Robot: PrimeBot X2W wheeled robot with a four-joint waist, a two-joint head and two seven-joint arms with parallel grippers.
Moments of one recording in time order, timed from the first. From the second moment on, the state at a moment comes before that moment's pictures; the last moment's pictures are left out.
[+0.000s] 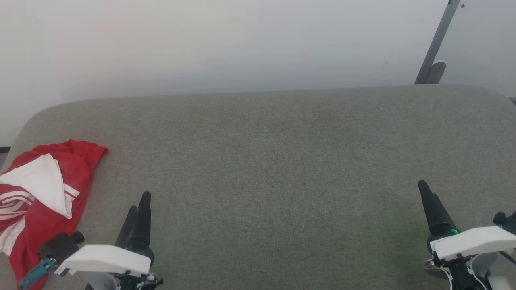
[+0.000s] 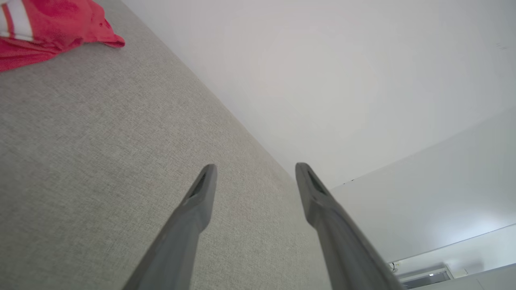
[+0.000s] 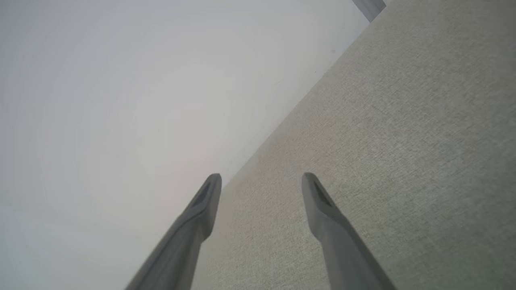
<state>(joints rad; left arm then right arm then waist) -0.03 0.12 0.02 0.19 -1.06 -0.04 -0.05 -0.08 -0.16 -0.03 0.27 1.11 0.13 -0.01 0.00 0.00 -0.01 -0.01</state>
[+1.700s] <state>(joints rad) 0.02 0.14 0.05 0.16 -0.52 -0.11 -0.19 -0.07 -0.24 -0.01 0.24 0.69 0.13 -0.11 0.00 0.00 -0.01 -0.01</state>
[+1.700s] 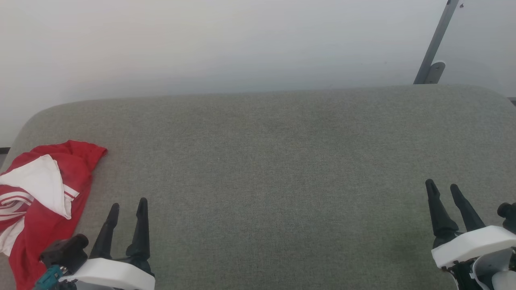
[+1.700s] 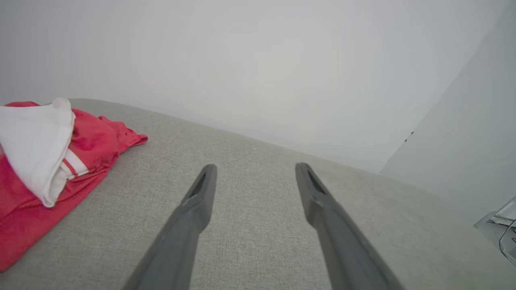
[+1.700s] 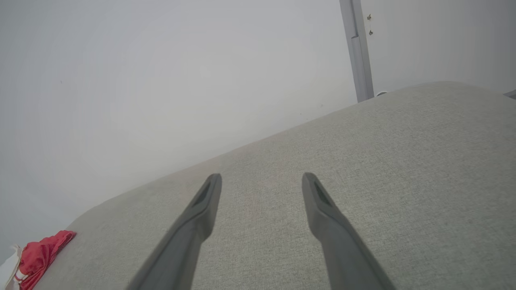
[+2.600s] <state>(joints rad) 0.04 0.14 0.04 0.13 -0.30 -0.12 -0.24 -0.07 -0.28 0.02 0.22 0.53 0.13 -0.15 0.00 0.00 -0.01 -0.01</state>
